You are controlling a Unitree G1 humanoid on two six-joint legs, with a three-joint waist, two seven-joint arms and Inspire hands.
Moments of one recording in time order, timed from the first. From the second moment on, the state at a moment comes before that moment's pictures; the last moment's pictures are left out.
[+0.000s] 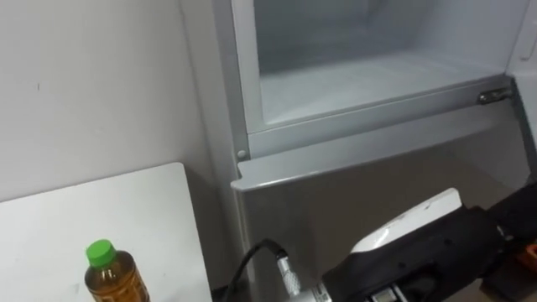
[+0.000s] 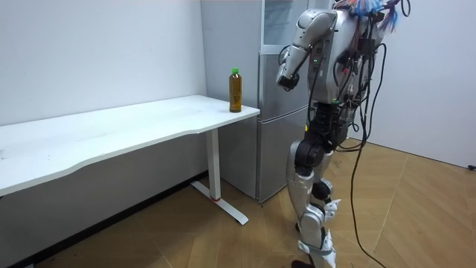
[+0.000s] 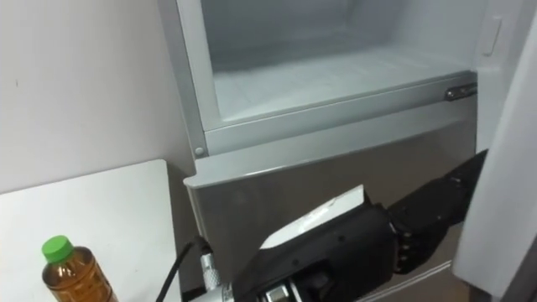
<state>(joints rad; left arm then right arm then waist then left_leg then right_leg) -0.36 0.08 -0.58 -0.43 -0.32 0.13 -0.44 -0.07 -0.22 0.21 1.33 0.43 -0.07 0.03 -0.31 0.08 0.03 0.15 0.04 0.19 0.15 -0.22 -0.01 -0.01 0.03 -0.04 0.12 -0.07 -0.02</state>
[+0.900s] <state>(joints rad) -0.41 -0.02 -0.72 -0.24 -0.40 0.04 -0.44 -0.09 -0.20 0.30 1.31 0.47 -0.07 0.03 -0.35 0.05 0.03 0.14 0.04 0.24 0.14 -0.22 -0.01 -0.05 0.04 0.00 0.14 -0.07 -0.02</state>
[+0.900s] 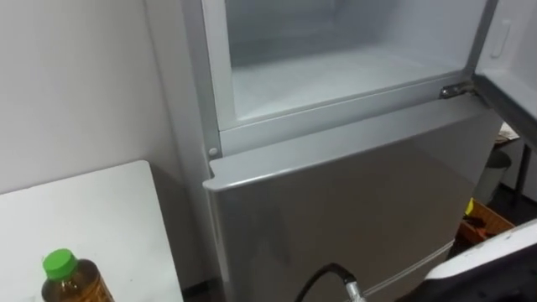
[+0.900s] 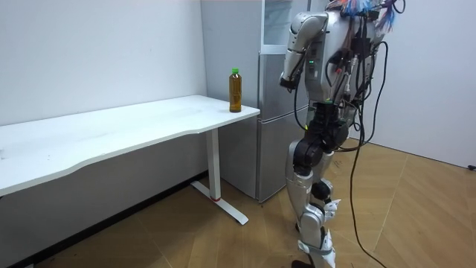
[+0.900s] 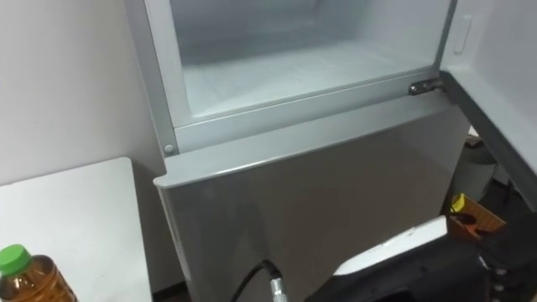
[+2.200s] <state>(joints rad) -0.38 0.04 -0.84 0.08 -0.18 0.11 -0.49 -0.10 -0.20 0.29 1.27 0.39 -0.05 0.07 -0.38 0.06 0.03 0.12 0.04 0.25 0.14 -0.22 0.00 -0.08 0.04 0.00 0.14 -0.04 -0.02</state>
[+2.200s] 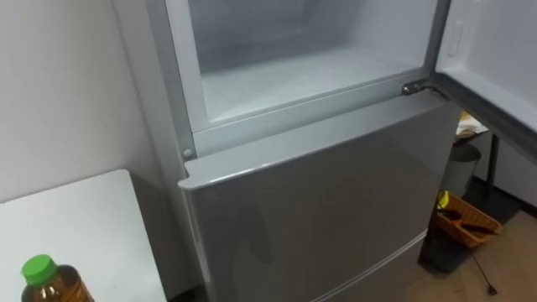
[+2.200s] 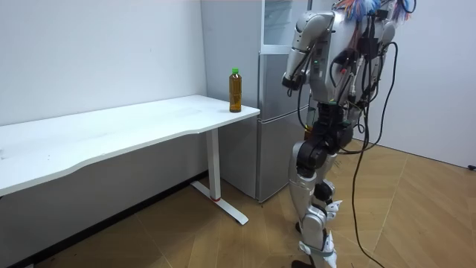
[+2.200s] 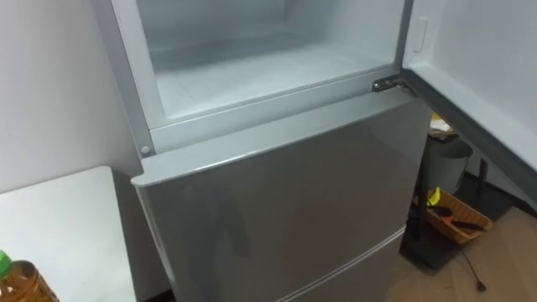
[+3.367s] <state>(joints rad) 0.15 0.17 -0.15 0.95 0.15 -0.03 0.05 0.01 -0.18 0.23 1.20 0.23 -0.03 0.08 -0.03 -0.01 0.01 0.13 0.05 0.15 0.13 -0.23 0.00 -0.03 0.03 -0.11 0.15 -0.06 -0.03</state>
